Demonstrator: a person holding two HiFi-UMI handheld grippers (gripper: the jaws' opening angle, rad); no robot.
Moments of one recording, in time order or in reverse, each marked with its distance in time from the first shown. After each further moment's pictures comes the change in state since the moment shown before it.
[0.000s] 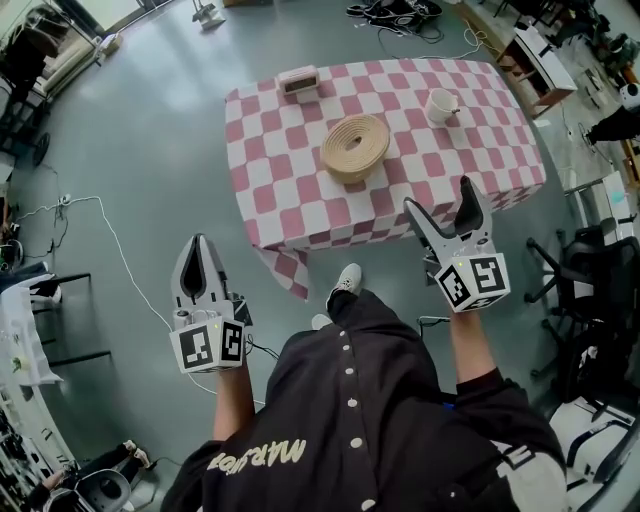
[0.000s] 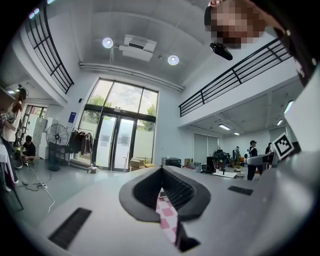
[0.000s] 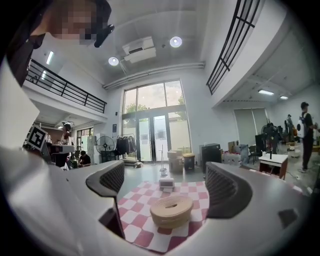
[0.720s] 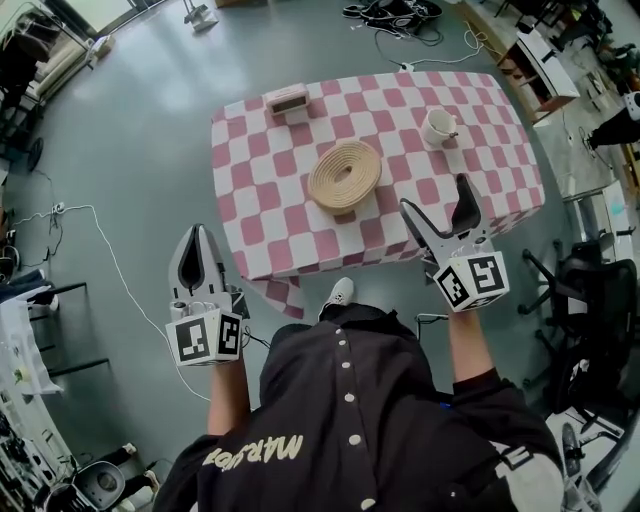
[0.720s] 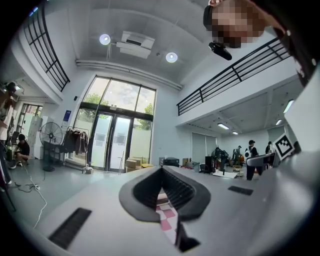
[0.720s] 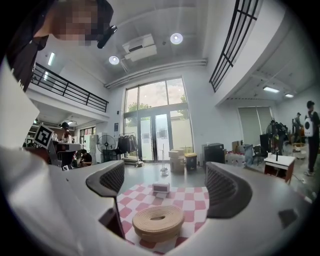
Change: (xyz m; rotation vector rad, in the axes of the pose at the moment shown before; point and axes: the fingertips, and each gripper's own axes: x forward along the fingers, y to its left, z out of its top) left arm 0.114 -0.026 0.005 0.007 0.004 -0.028; right arm 0.080 -0.060 0.011 -0.009 0.010 0.043
